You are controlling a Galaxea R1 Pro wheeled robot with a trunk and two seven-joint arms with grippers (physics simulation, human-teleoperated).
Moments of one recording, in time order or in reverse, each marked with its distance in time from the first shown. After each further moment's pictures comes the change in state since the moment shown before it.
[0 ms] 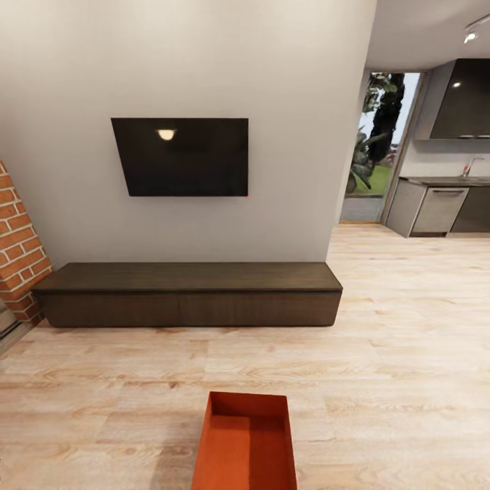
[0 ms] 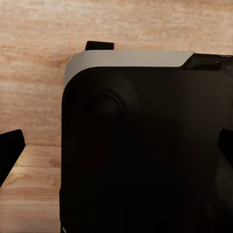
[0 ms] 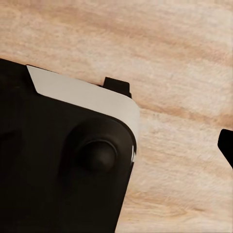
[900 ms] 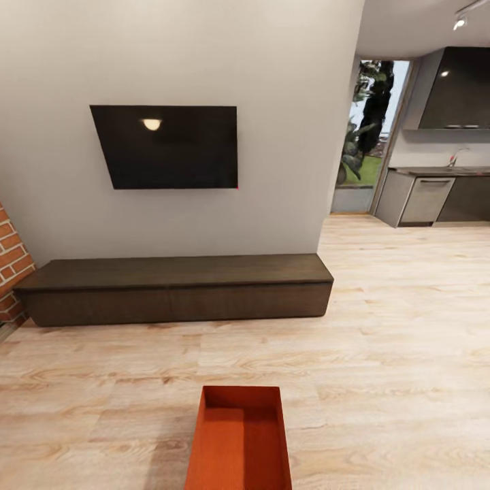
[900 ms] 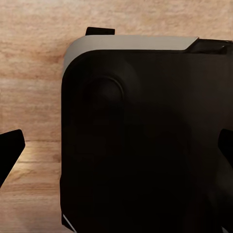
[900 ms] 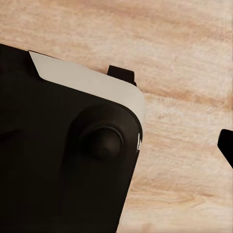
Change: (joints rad) left arm 0.000 0.000 0.000 0.000 0.000 0.000 0.000; right arm 0.000 0.003 0.000 0.000 -0.001 0.001 0.000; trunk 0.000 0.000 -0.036
